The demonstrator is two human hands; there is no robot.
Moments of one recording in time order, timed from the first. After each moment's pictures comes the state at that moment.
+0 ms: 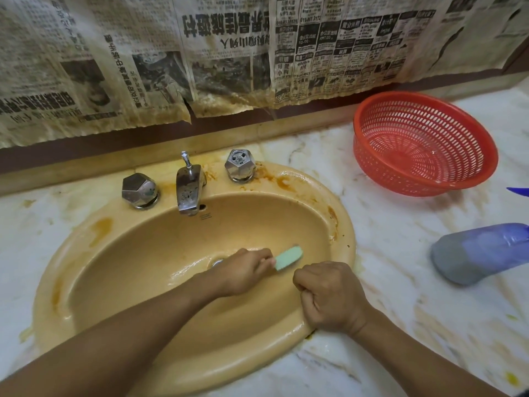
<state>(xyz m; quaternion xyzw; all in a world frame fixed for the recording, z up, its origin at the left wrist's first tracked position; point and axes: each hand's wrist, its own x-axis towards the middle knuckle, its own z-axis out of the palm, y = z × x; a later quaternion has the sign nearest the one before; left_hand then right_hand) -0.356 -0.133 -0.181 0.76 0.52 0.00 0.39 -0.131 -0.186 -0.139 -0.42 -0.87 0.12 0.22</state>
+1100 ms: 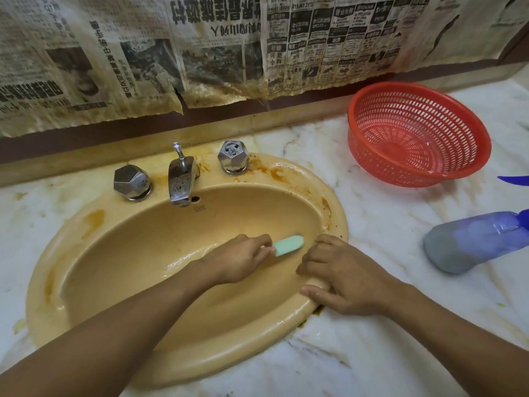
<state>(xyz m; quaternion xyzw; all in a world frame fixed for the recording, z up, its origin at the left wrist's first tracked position) -0.350 -0.127 -0.172 0.77 0.52 0.00 0.36 -0.083 -0.169 -0.127 -0.34 -0.93 0.13 0.05</state>
